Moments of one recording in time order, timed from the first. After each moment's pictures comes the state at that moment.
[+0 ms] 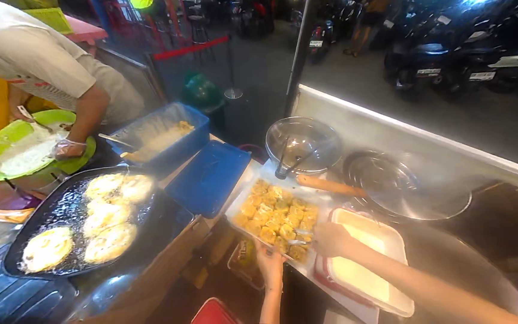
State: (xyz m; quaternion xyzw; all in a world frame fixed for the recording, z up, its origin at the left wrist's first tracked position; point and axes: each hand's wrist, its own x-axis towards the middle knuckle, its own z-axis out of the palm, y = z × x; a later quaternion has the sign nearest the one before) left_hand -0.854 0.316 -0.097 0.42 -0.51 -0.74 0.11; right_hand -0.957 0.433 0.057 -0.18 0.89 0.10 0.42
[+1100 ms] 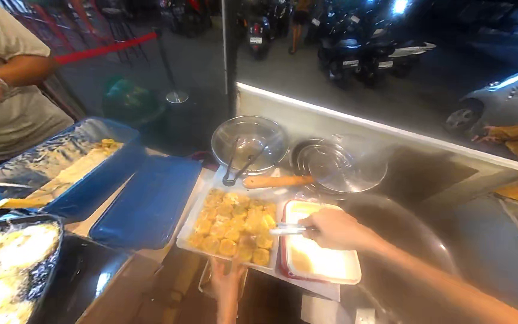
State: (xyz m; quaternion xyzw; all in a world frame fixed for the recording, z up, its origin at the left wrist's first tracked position) left_hand -0.841 0.298 -0.097 0.37 -0.55 -0.75 0.06; right_hand -0.943 0.530 0.142 -0.16 0.92 -0.01 0.35
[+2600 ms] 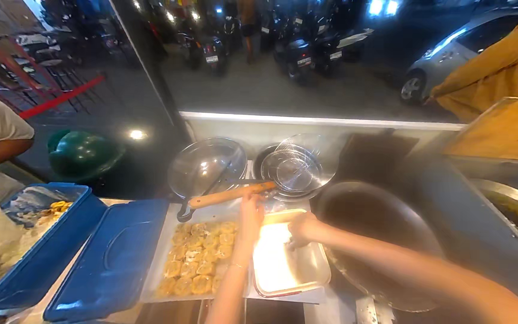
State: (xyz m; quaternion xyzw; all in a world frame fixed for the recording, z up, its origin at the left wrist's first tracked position) left_hand -1.027 0.441 0.015 -0.11 -0.92 -0.37 -0.03; right_hand -0.964 0.589 0.095 -0.07 0.89 0.09 0.44
